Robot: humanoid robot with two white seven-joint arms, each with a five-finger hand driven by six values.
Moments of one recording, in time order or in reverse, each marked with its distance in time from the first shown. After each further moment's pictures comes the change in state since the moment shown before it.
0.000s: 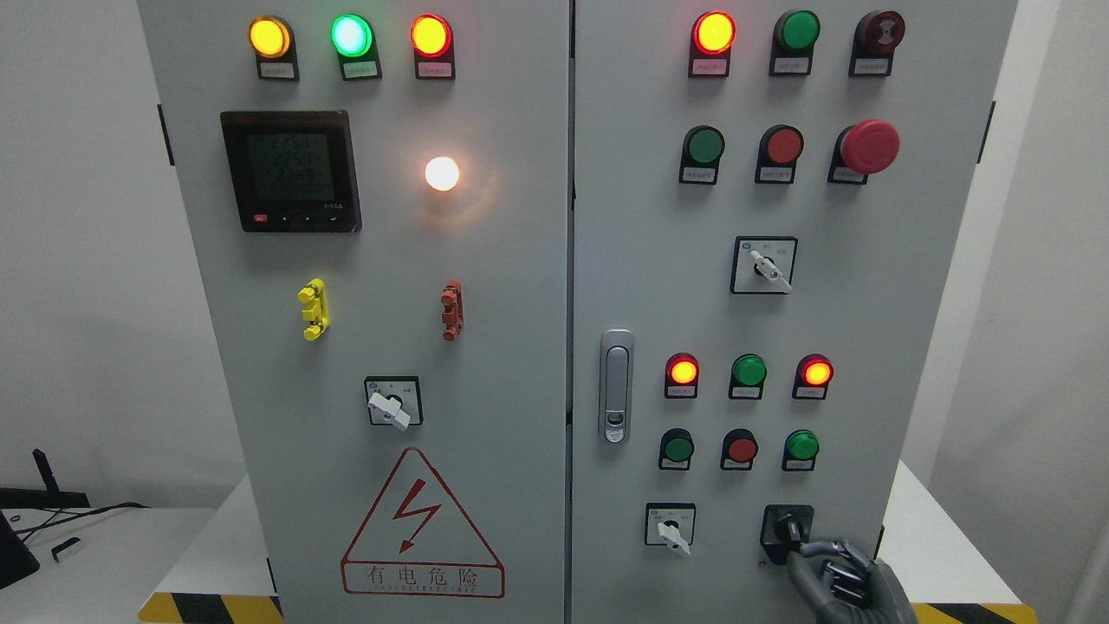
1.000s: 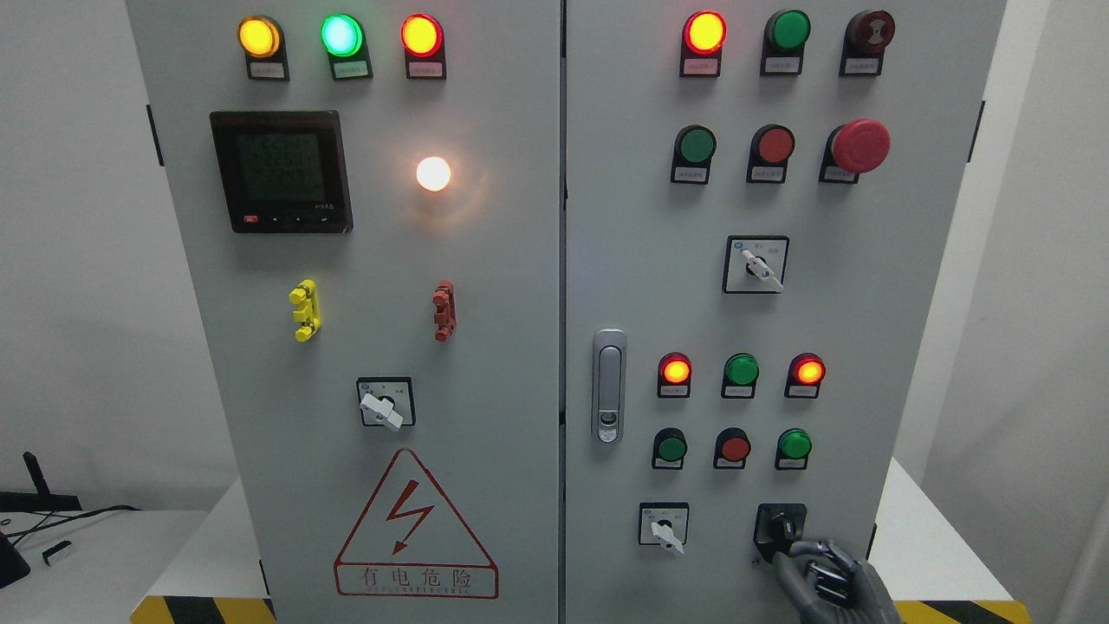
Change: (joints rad) left arm 0.000 0.000 0.000 0.000 0.000 0.000 0.000; right arm -0.001 0.017 0.011 -0.001 -0.001 -0.001 0.002
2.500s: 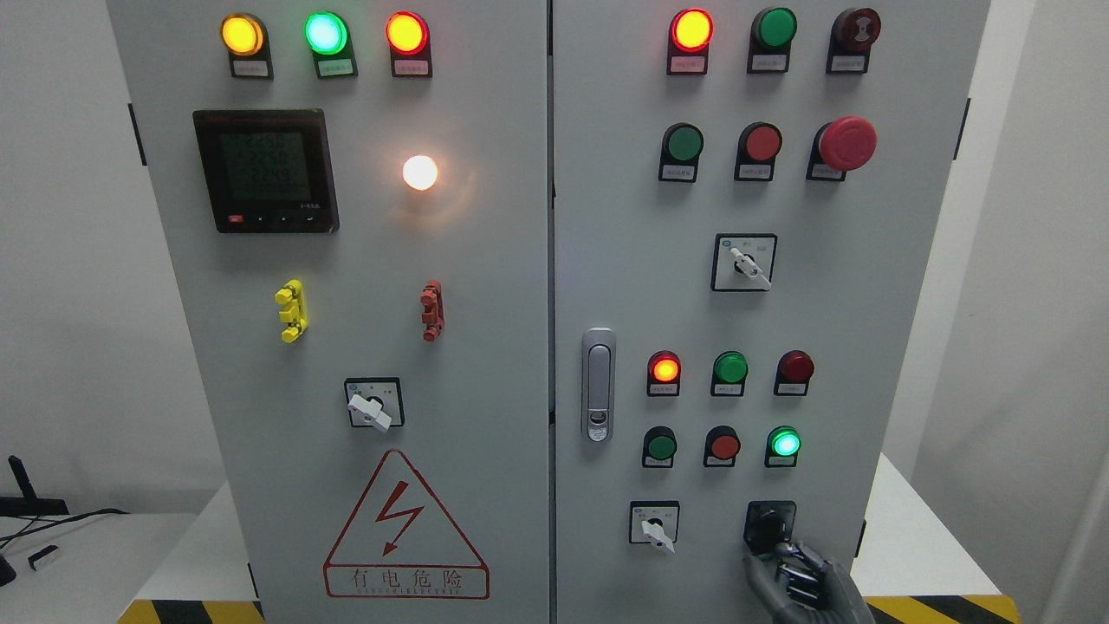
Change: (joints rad) left arm 0.000 0.000 0.000 0.000 0.000 0.000 0.000; right arm 0.006 0.003 0.057 -0.022 -0.007 0.007 0.012
